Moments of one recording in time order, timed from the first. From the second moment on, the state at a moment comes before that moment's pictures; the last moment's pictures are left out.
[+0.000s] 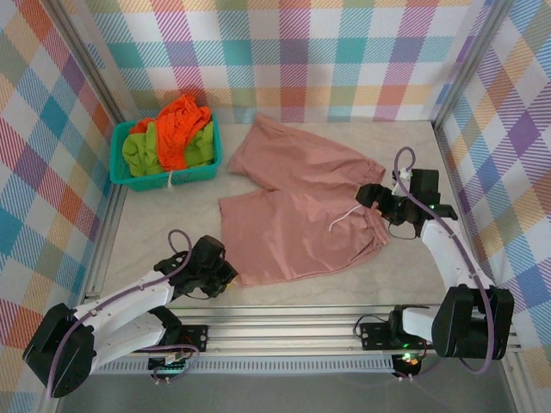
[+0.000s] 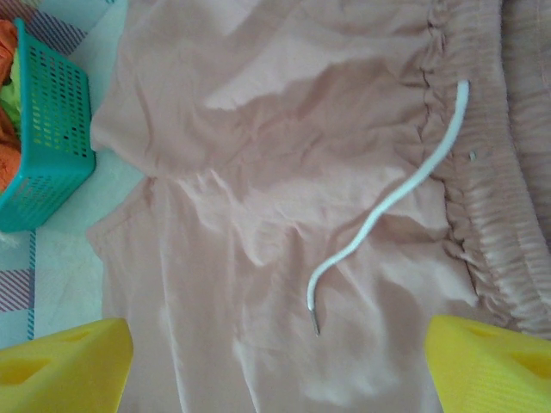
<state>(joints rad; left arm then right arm) -0.67 0.97 0.39 -0.46 0.14 -1.44 -0.05 1.20 0.84 -0.49 -0.53 0.44</state>
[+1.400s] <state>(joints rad) -0.61 0.89 0.49 -0.53 0.06 -1.33 -0.12 1.38 0.67 -0.54 -0.25 0.66</state>
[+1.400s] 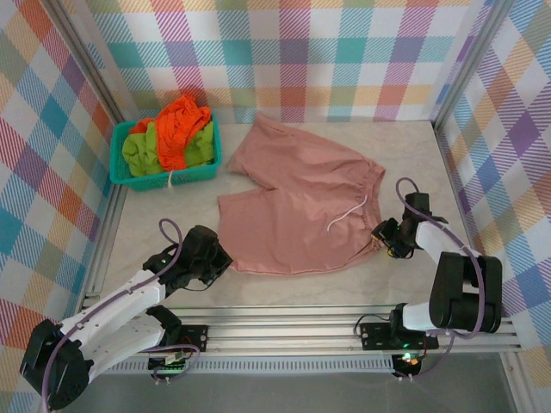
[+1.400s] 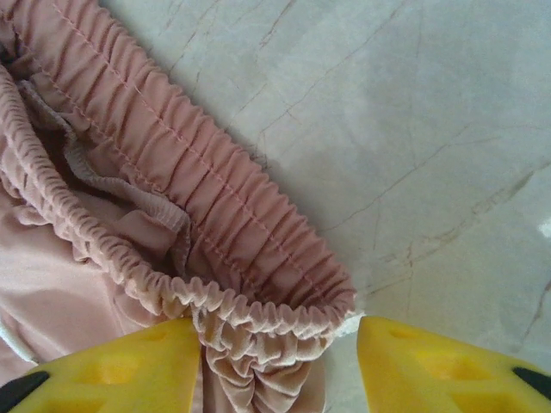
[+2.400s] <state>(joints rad) -0.48 0.85 0.96 -0.80 -0.06 -1.05 -0.12 1.13 0.95 -0.74 -0.26 0.57</state>
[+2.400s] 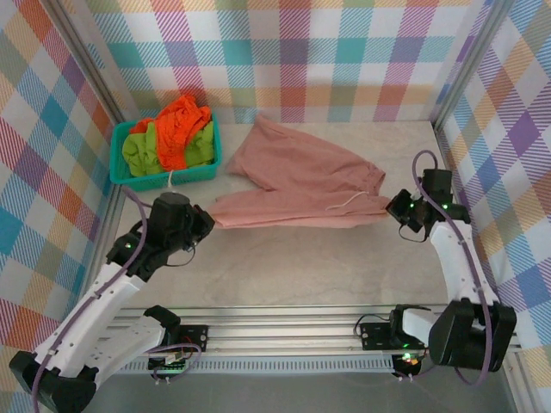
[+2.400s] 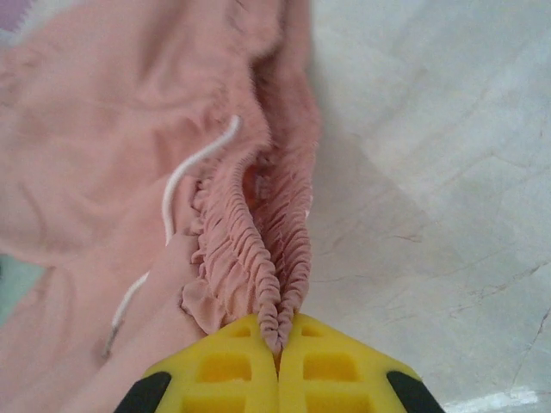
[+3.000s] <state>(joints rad) -0.48 1.05 1.55 -0.95 -0.14 -0.78 -0.12 1.00 1.14 -0.97 -0.30 0.54</state>
